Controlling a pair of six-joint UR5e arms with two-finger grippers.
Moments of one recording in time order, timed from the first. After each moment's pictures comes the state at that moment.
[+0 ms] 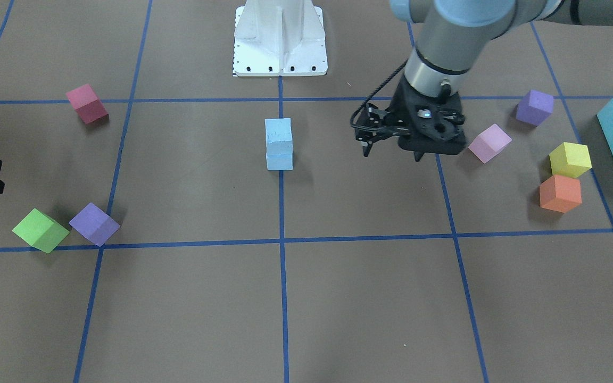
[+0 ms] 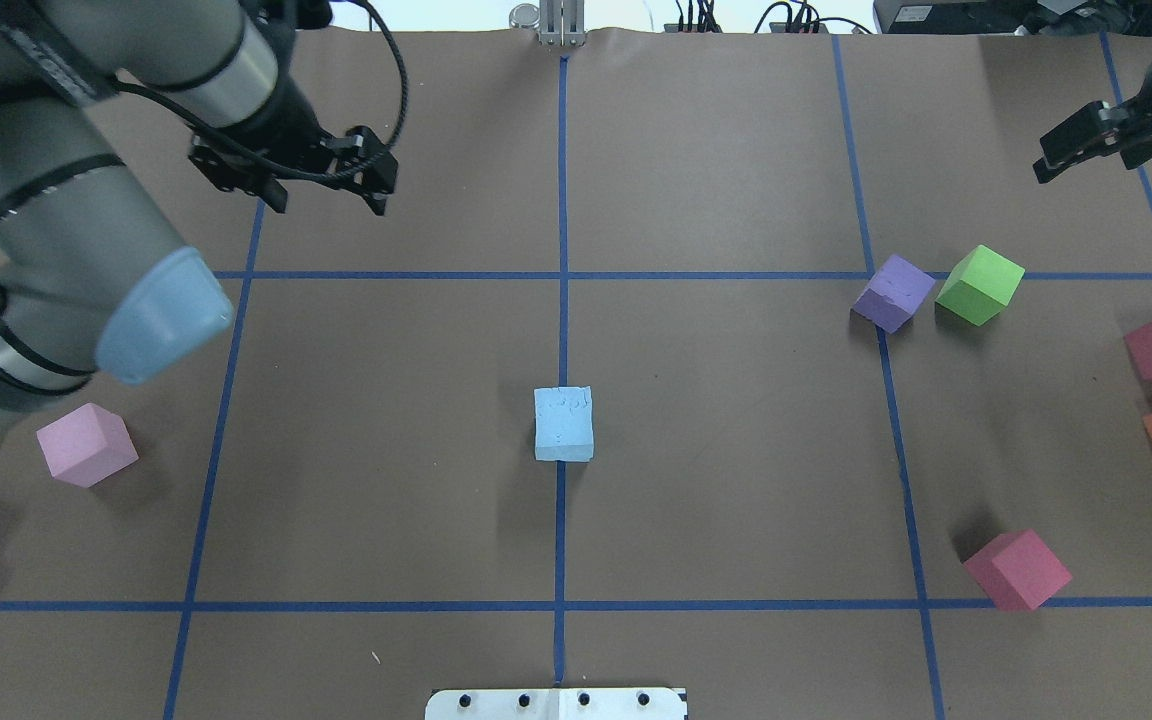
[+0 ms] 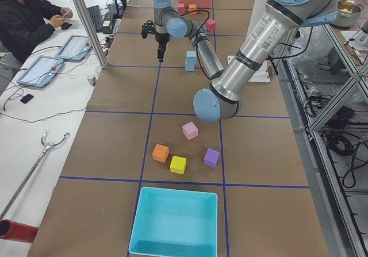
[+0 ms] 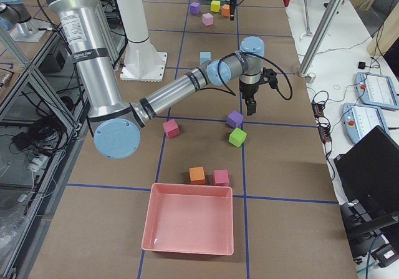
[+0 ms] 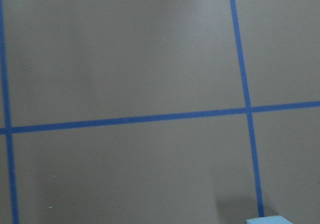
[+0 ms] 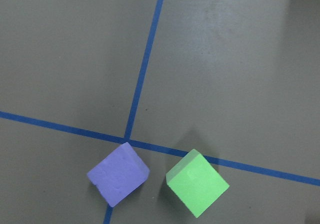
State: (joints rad) left arm -0.93 -2.21 -1.88 -1.36 -2.14 -0.85; right arm 1.25 -1.29 1.84 -1.64 2.25 0.38
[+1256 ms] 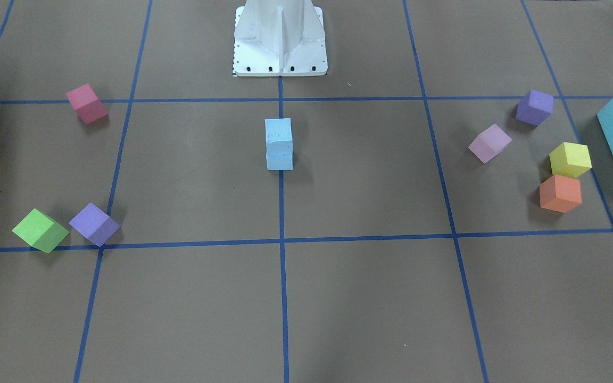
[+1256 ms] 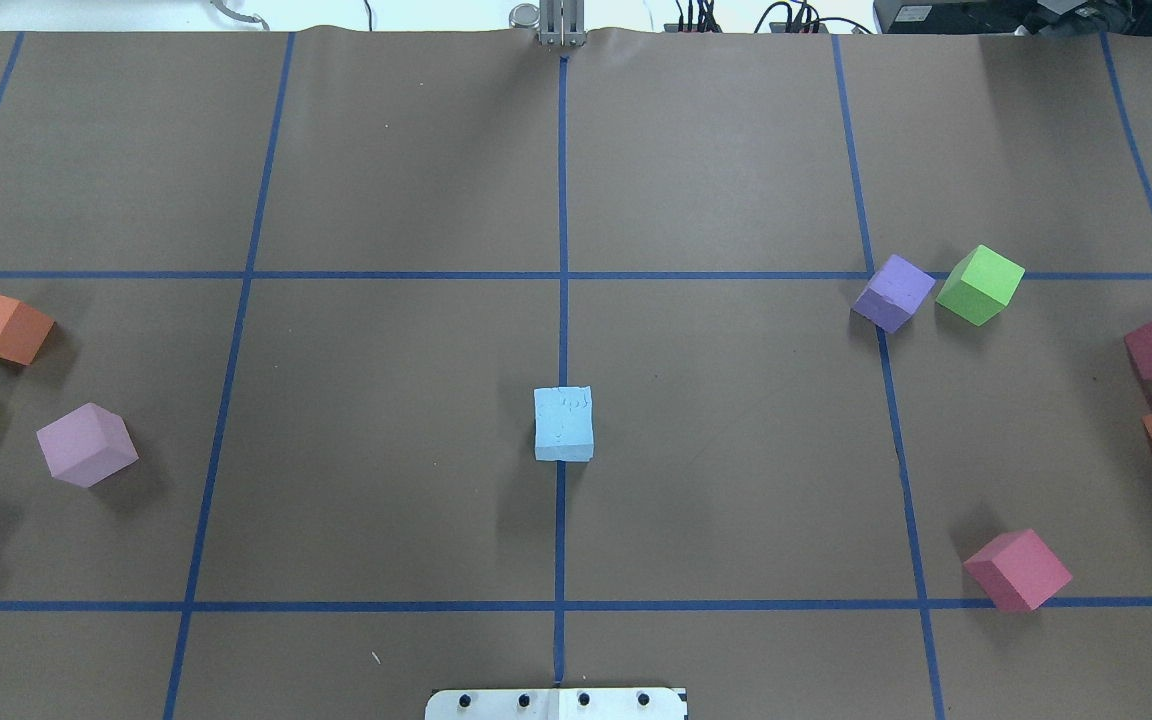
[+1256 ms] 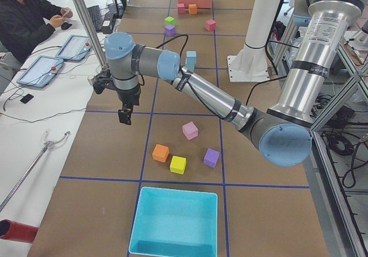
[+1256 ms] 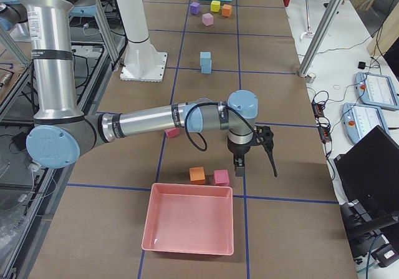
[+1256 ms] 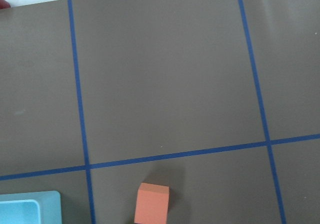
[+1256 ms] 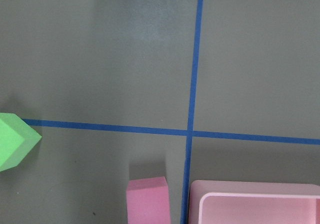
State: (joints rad) left arm -1.59 -1.87 -1.77 -1.19 -2.37 0.08; right arm 1.54 -1.54 1.74 -1.64 2.27 0.08
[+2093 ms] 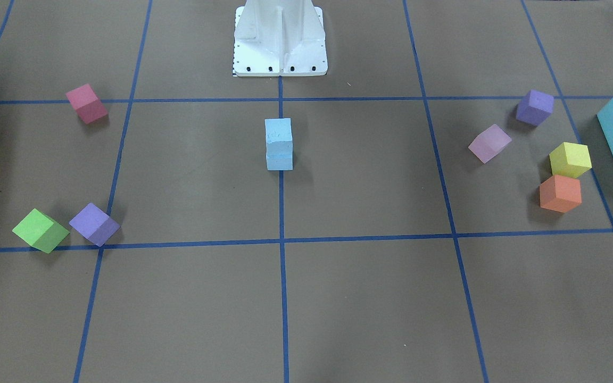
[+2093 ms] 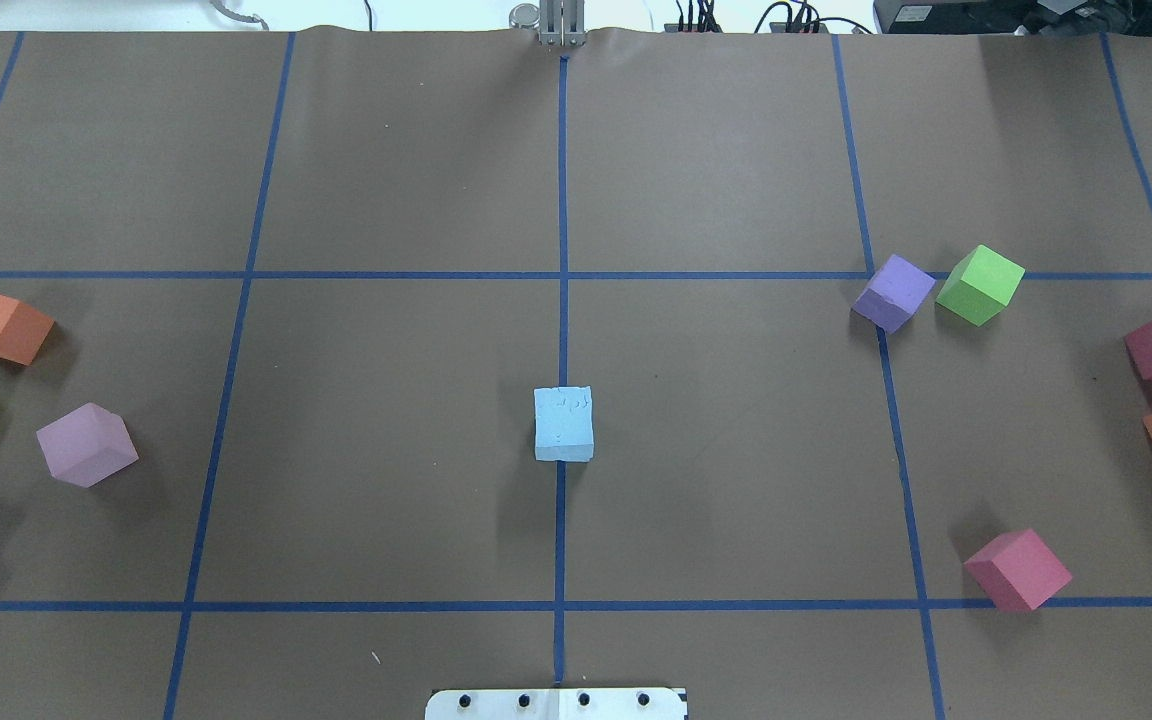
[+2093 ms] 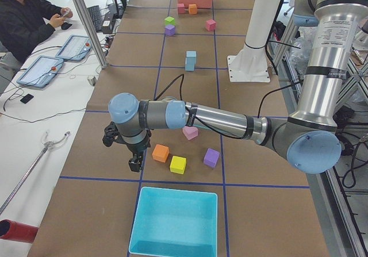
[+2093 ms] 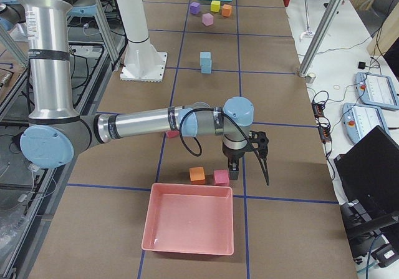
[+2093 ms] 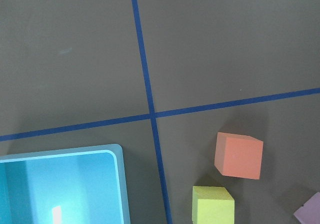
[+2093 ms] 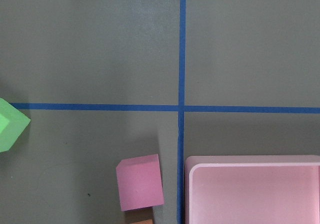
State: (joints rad) left arm -1.62 -1.72 -1.60 -1.34 -2.37 0.22; right arm 1.55 -1.56 1.74 -1.65 2.30 0.08
